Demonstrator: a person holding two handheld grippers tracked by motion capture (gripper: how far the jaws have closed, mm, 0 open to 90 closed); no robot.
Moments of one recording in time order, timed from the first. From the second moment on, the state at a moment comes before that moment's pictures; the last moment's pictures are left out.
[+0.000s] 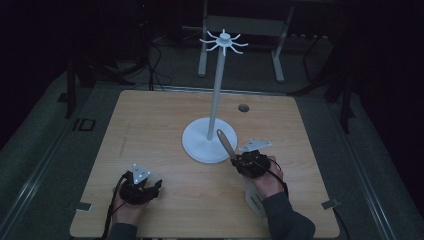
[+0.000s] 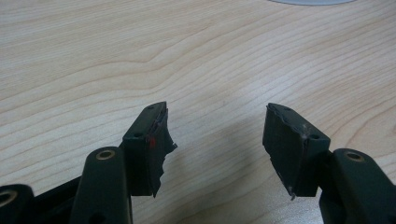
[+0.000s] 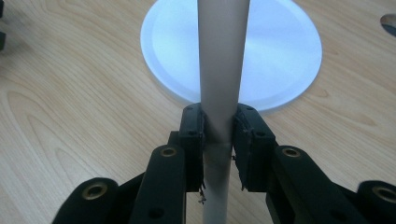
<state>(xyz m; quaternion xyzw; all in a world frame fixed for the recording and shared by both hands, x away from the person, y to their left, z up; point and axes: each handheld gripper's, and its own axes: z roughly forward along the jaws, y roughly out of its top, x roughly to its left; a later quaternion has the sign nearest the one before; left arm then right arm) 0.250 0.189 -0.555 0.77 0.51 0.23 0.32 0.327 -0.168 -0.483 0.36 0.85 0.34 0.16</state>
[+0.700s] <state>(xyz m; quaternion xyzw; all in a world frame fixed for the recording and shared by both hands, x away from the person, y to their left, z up) 0.250 0.190 -0.554 0.76 0.51 0.23 0.33 0.320 -0.169 -0.459 0.35 0.83 0.38 0.19</state>
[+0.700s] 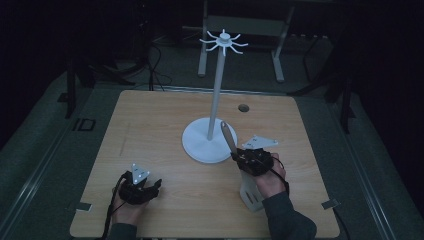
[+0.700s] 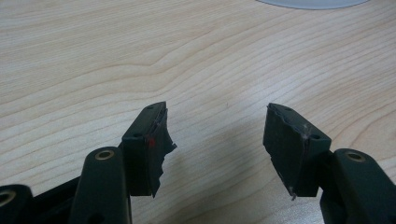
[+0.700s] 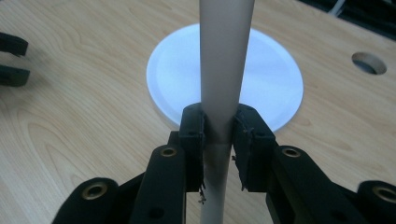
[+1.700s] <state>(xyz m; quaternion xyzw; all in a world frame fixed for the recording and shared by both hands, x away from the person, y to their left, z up) 0.250 0.190 -0.554 0.76 0.51 0.23 0.32 0.309 -0.168 -0.430 0.35 0.78 0.46 0.23</state>
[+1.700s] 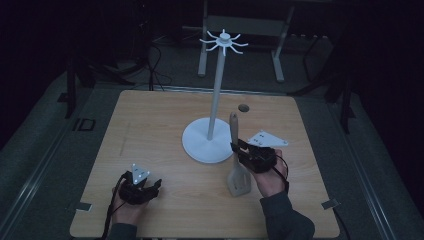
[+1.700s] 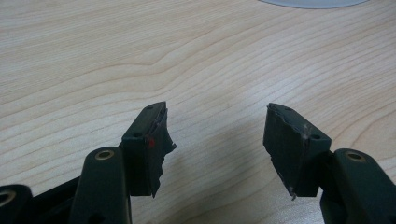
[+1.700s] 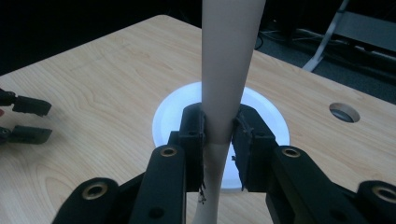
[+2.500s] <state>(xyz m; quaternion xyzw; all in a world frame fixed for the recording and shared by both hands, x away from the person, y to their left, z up) 0.250 0.190 -0.554 0.76 0.51 0.24 0.32 0.315 -0.165 -0.421 0.35 0.77 0.49 0.23</state>
